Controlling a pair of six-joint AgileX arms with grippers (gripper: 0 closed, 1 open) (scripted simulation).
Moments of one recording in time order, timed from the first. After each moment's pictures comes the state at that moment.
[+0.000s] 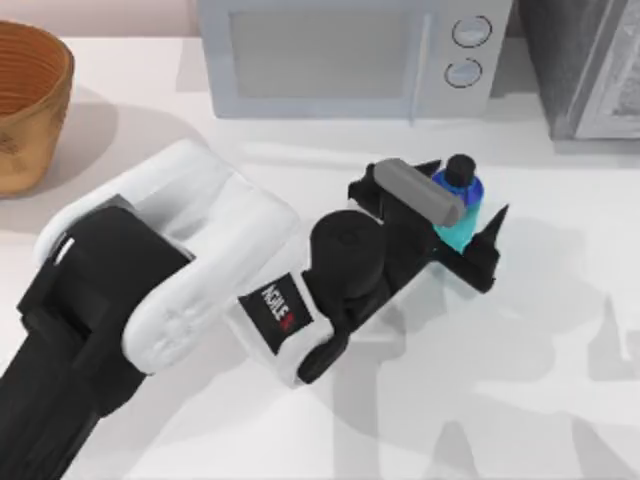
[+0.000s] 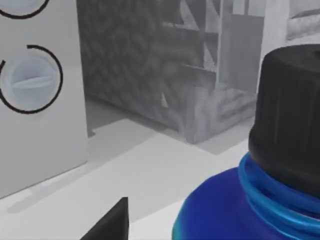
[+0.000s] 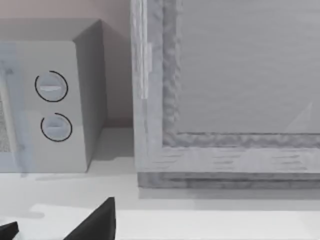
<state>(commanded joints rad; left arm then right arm) -0.78 2.55 1.21 1.34 0.06 0.01 0.00 0.00 0.00 0.00 0.00 0.00</state>
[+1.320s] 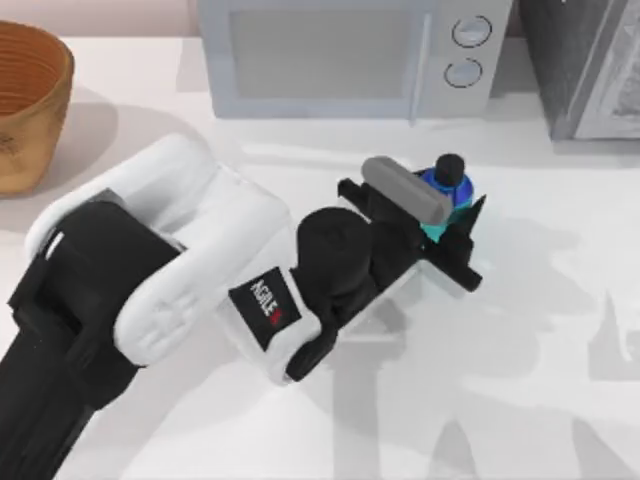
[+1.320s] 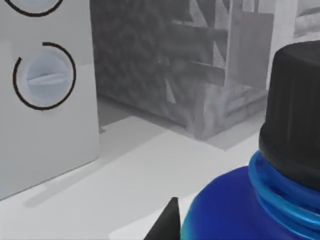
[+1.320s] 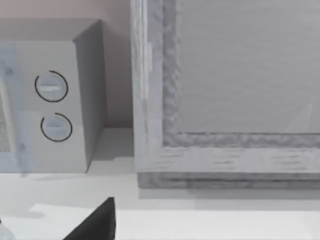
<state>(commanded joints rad) -0.74 2.53 1.18 1.36 0.09 0.01 0.00 0.00 0.00 0.00 0.00 0.00</state>
